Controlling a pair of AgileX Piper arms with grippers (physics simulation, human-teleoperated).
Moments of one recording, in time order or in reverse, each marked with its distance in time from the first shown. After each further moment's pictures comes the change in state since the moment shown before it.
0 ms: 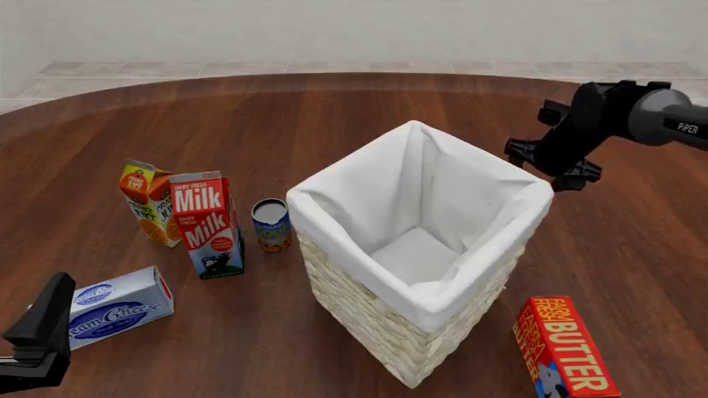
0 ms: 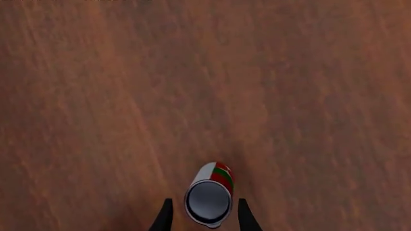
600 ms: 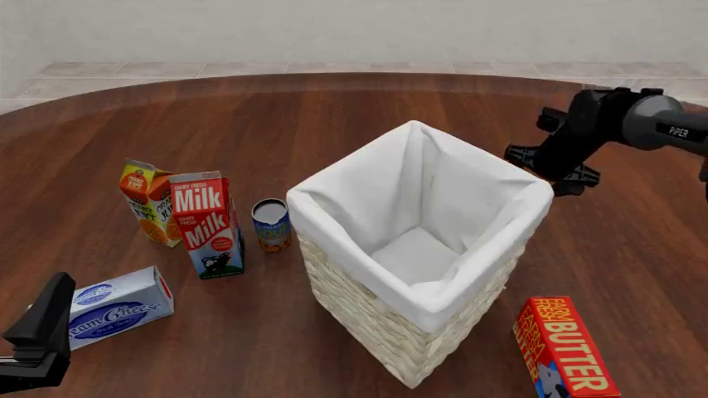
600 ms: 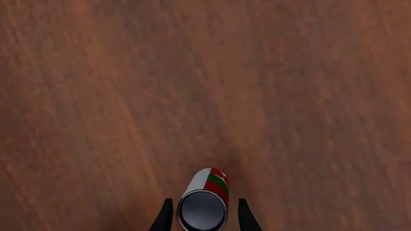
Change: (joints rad) left arm 0.000 0.000 0.000 0.000 0.000; right arm -0.011 0.041 -0.015 -0.005 -0.011
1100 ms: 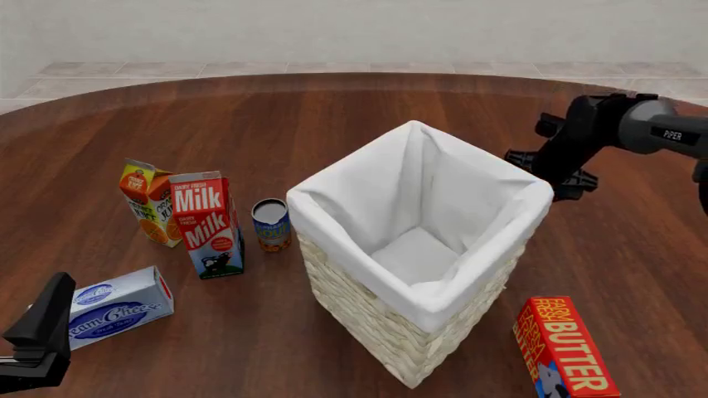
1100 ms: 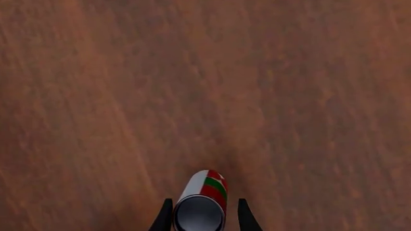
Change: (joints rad) left arm 0.000 0.000 0.000 0.000 0.000; right arm -0.003 0.023 0.001 -0.004 -0.003
